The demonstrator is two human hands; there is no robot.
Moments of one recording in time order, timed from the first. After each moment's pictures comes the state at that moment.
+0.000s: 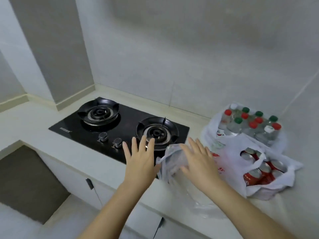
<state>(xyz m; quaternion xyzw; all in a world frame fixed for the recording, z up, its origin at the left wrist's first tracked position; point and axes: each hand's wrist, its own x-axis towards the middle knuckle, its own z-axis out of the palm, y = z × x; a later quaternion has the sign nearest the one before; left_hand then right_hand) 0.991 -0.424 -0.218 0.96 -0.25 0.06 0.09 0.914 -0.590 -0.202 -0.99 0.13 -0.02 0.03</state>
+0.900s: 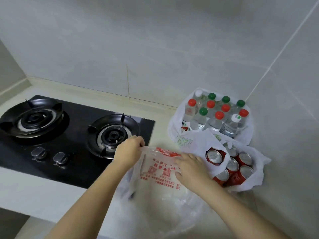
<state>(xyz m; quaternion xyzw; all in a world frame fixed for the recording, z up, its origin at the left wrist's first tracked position) 1.099 -0.597 -0.285 0.92 -0.34 -0.07 0.21 0.923 -0.741 -0.253 -0.98 0.17 0.13 0.03</state>
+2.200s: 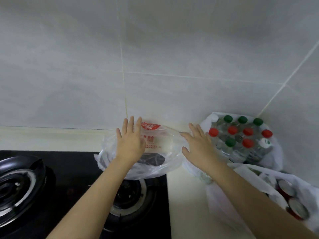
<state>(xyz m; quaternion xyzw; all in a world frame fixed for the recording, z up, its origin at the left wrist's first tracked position) 1.309 -0.666 -0.250 0.88 -0.42 0.01 0.19 1.123 -0.800 -0.213 -0.94 0.34 -0.01 0.06</state>
